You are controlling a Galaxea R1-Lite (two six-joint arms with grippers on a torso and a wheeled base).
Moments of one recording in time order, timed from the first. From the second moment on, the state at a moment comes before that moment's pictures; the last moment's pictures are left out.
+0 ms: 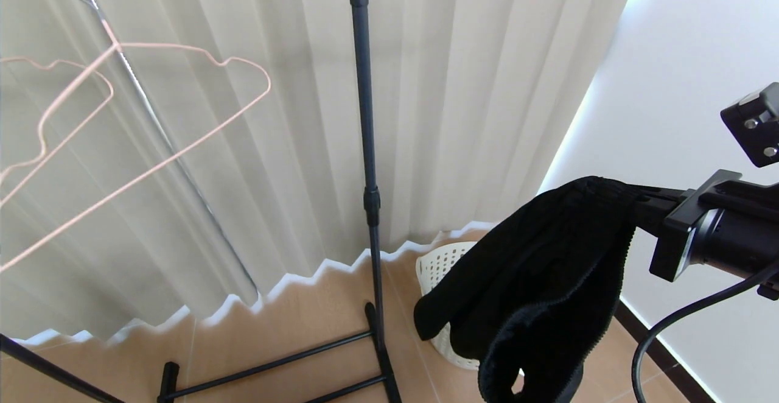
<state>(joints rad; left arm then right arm) 0.00 0.00 -0.02 0.05 0.00 0.00 0.50 1.25 -0.70 -0.36 0.01 -0.06</state>
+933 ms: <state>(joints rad) 0.00 0.00 -0.02 0.05 0.00 0.00 0.50 1.25 -0.70 -0.37 0.01 -0.07</state>
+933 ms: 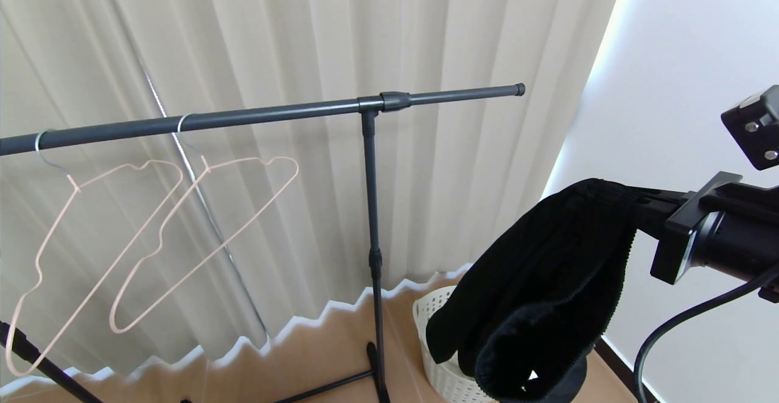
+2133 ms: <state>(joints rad) 0.00 0.00 -0.02 0.05 0.00 0.00 0.50 1.24 -0.68 -0.36 0.01 -0.09</state>
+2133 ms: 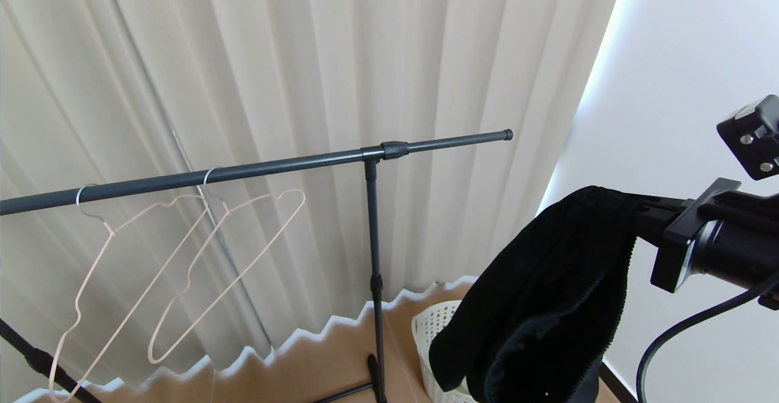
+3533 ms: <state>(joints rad) 0.00 0.00 -0.02 0.05 0.00 0.00 0.50 1.23 -0.66 -0.37 0.01 -0.14</state>
